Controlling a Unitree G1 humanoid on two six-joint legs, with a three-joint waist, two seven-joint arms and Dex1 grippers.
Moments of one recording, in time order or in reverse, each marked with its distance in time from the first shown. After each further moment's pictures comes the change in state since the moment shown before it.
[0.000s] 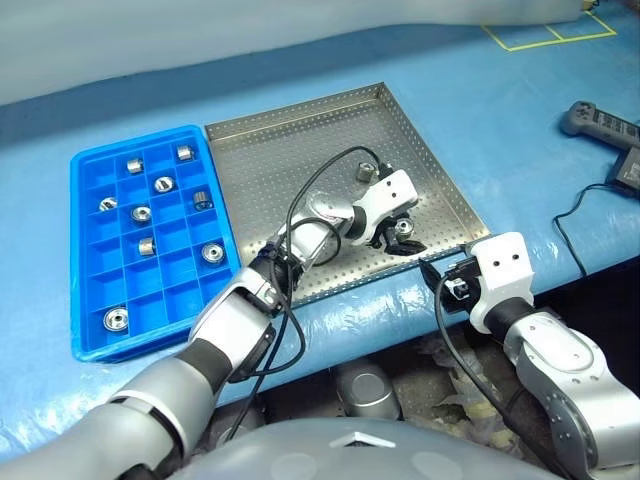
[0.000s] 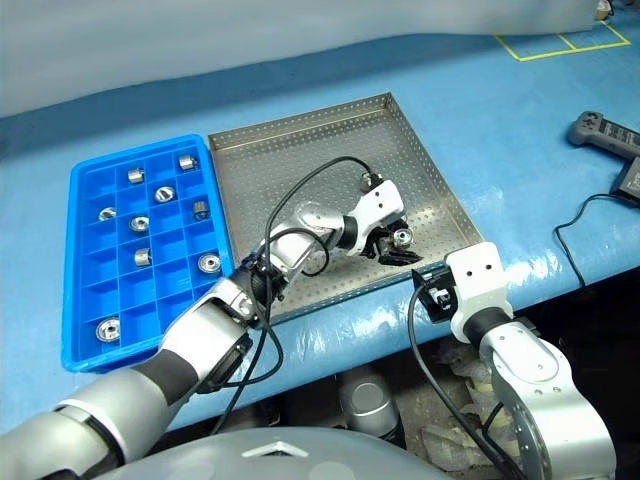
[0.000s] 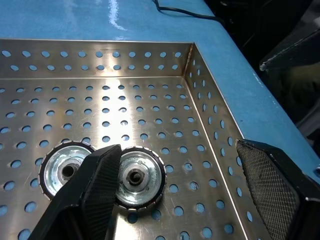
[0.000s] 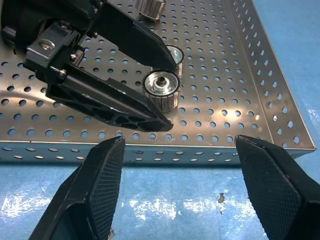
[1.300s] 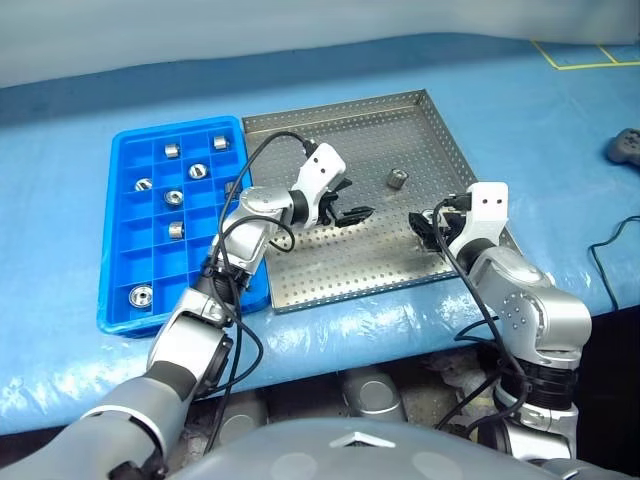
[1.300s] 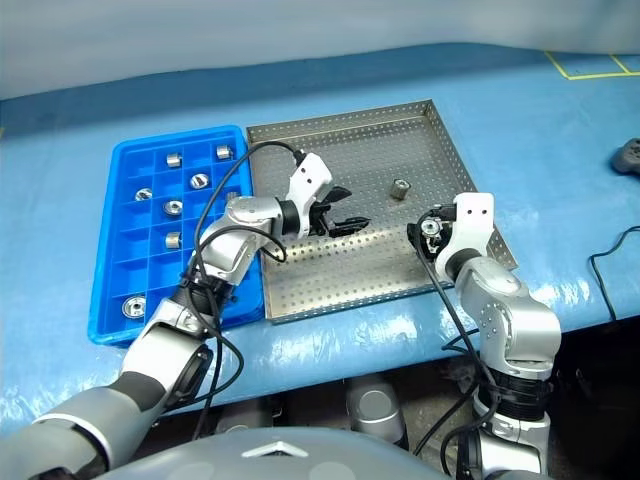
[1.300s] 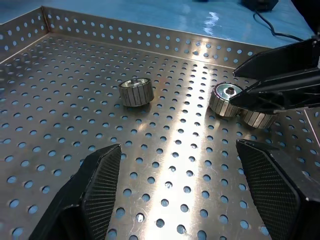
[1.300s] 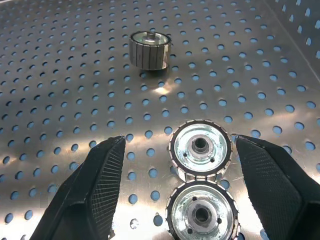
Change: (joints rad) left arm 0.200 0.216 0.155 -0.429 -0.070 0.160 0.048; right arm -0.439 0.203 -0.081 0.548 0.050 0.031 -0.075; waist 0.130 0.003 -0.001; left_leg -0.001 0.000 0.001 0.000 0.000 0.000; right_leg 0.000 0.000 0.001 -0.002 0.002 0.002
